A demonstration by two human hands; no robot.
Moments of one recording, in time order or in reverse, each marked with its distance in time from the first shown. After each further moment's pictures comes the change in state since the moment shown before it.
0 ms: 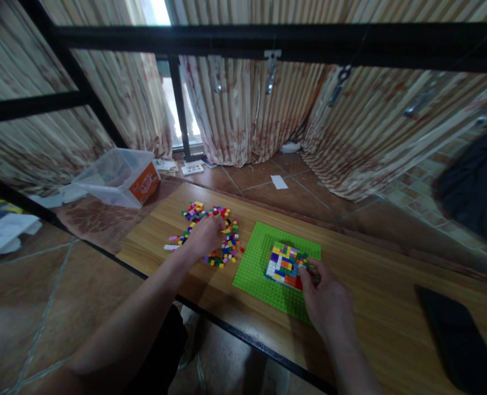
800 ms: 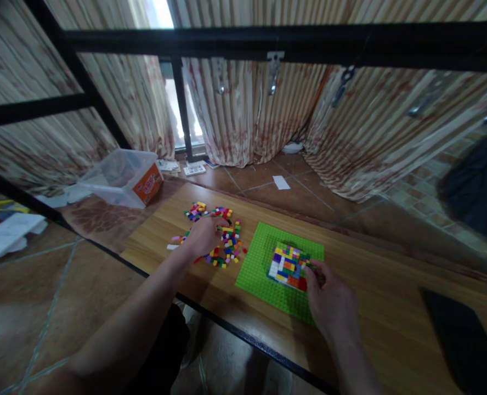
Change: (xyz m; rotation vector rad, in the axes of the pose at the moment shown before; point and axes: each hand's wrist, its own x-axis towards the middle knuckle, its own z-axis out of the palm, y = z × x) left_hand -0.003 -0.010 -0.007 0.016 0.036 0.096; right_hand 0.001 -0.002 -0.002 -0.032 0.030 -0.001
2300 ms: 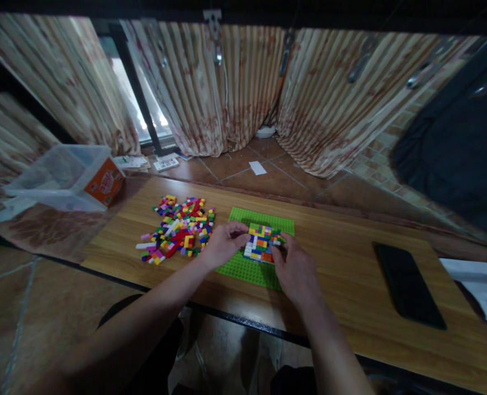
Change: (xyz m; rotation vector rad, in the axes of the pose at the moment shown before) left_hand -0.006 0.090 0.078 -1.093 -0.141 -0.016; right_hand -0.006 0.003 0.009 0.029 -0.030 -0.084
